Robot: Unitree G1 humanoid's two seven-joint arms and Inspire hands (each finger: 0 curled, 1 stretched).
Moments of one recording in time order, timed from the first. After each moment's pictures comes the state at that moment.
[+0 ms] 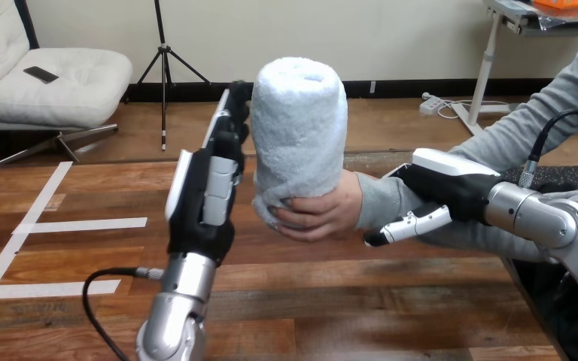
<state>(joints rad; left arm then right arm) -0.25 -0.06 0.06 0.54 -0.11 -0.66 -0.25 -0.82 -0.55 0.36 1.17 -0.47 -0.63 0.34</state>
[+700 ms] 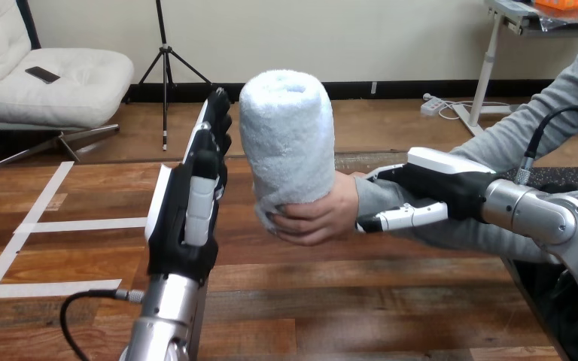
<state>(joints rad) -0.12 -0.04 0.05 0.39 -0.11 -0.63 -0.26 -0.82 -0.55 0.36 1.13 -0.46 -0.63 0.38</state>
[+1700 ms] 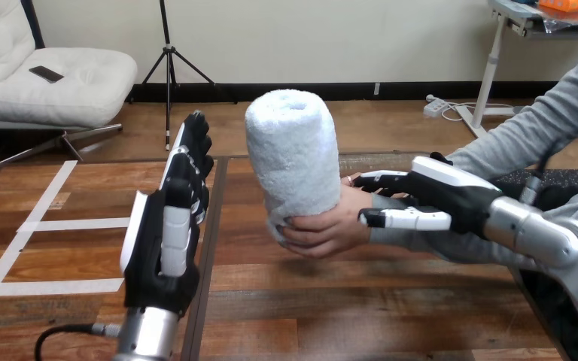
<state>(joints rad) 0.05 -0.02 0.05 0.21 -0.15 -0.59 -0.29 -0.66 -0.55 0.27 1.01 -0.33 -0.60 0.37</state>
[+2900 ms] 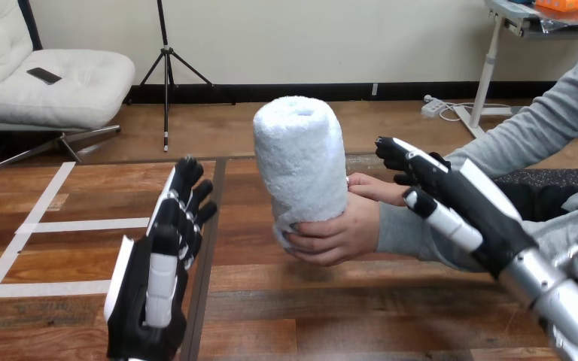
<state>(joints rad) 0.24 -0.01 0.03 0.12 -0.18 -0.60 -0.34 -0.20 -0.45 0.08 0.50 0.08 -0.59 0.36</state>
